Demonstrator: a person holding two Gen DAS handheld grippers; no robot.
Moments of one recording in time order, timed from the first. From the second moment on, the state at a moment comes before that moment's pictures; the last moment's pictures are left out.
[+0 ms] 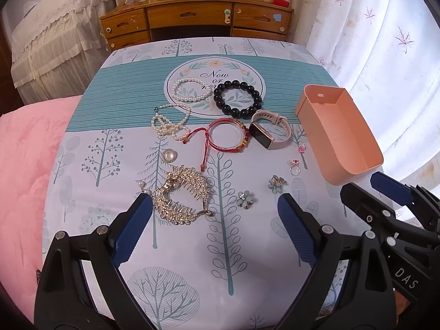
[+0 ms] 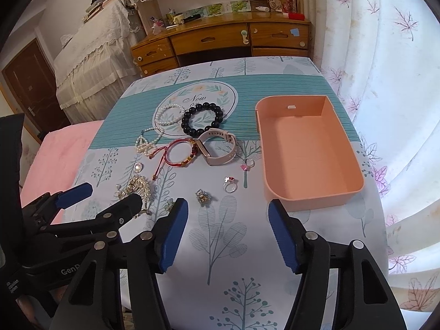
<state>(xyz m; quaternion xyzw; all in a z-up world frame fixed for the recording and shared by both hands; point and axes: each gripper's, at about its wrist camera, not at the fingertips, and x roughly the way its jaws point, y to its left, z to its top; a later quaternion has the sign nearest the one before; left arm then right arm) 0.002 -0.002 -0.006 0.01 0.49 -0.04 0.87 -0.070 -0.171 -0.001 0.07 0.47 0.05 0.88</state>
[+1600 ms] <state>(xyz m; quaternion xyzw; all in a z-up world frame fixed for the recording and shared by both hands) 0.028 0.058 -0.010 0.01 0.50 -0.05 0.87 -0.053 -0.148 -0.007 0.05 0.48 0.08 0.87</state>
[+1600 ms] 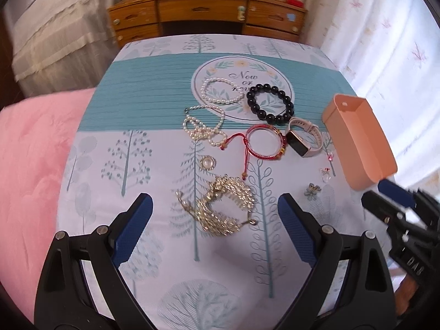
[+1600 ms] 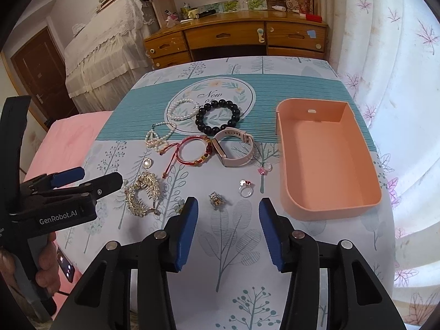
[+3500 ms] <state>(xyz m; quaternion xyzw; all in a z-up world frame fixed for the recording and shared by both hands) 0.077 0.076 -0.038 -0.01 0.55 -0.08 0.83 0.129 -0.151 -0.061 0.20 0.59 0.10 0.78</state>
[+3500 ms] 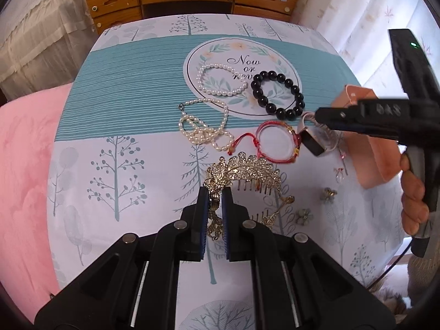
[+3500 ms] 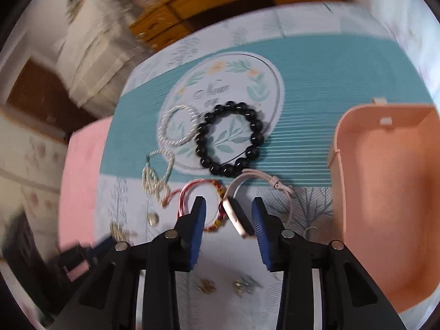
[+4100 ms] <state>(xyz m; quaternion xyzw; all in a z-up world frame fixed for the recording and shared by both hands) 0.079 0.071 -0.035 -0.02 0.55 -0.10 0.83 0.160 -0.141 -0.088 0.03 0.63 0.08 0.78</state>
